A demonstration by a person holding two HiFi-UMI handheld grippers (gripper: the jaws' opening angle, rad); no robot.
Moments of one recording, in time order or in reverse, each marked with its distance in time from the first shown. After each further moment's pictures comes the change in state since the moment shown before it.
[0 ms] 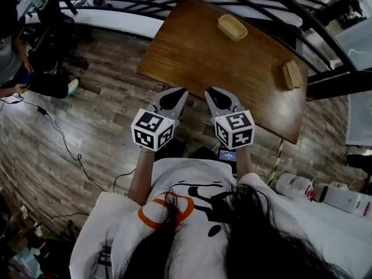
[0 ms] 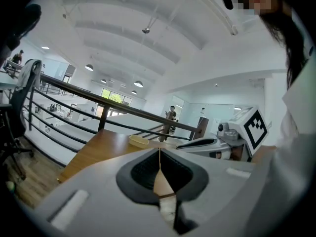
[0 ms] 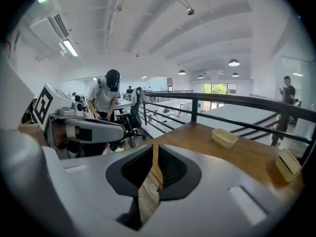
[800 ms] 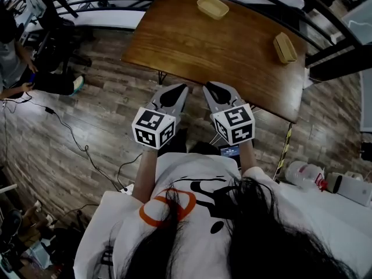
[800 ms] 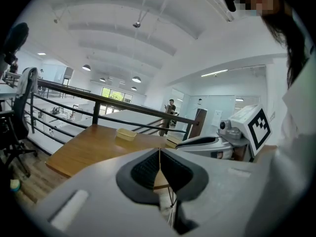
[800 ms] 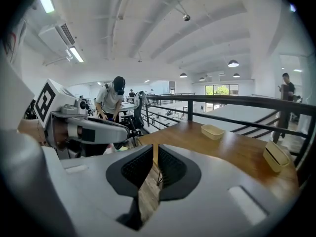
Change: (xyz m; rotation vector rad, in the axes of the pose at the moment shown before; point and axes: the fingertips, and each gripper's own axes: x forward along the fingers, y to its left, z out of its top) left arm 0.032 -0.130 -0.037 0.043 0.065 0.051; right arm -0.110 -0.043 -0.059 -0.004 -0.043 0.050
